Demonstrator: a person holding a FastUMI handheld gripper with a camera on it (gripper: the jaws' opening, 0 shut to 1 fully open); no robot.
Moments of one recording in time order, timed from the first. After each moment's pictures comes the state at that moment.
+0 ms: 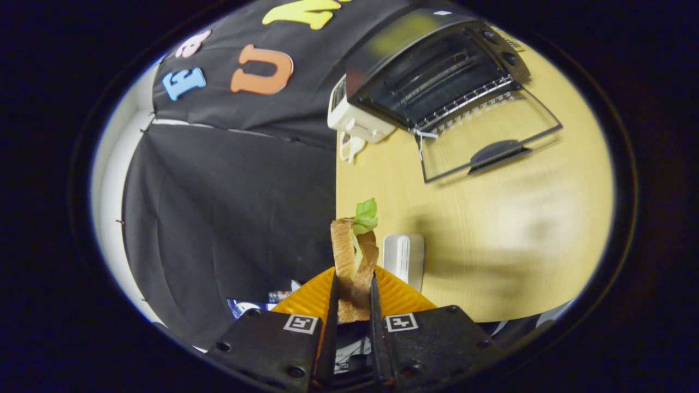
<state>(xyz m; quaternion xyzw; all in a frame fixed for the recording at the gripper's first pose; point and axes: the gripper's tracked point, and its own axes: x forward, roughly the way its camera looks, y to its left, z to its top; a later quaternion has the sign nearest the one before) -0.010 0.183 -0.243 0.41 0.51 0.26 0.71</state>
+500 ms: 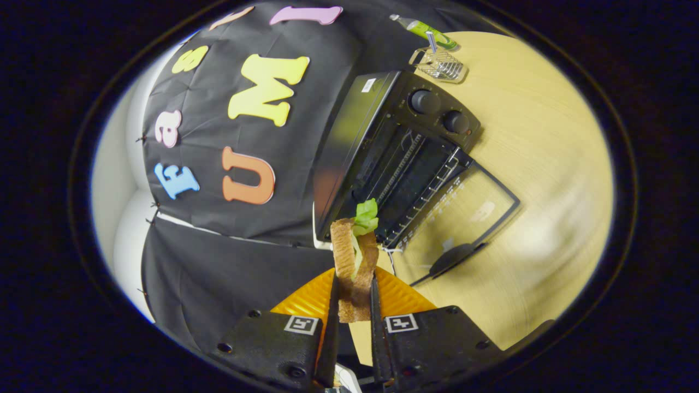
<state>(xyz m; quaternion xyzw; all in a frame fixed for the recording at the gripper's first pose) 0.126 0.087 -0.270 0.56 0.34 0.12 0.75</state>
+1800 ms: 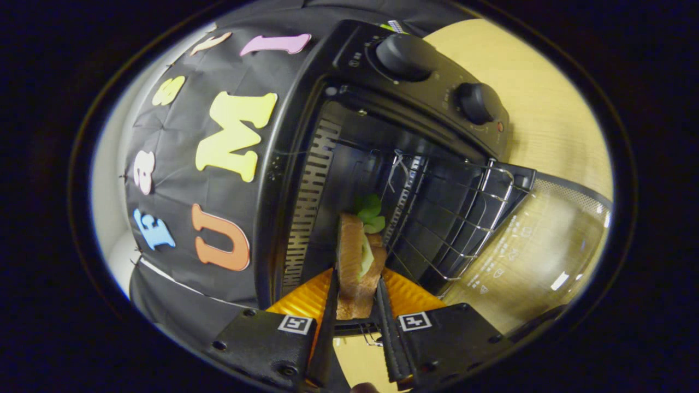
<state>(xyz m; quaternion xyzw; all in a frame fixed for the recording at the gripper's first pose) 0.264 0.119 -0.343 0.58 0.22 0.02 0.79</state>
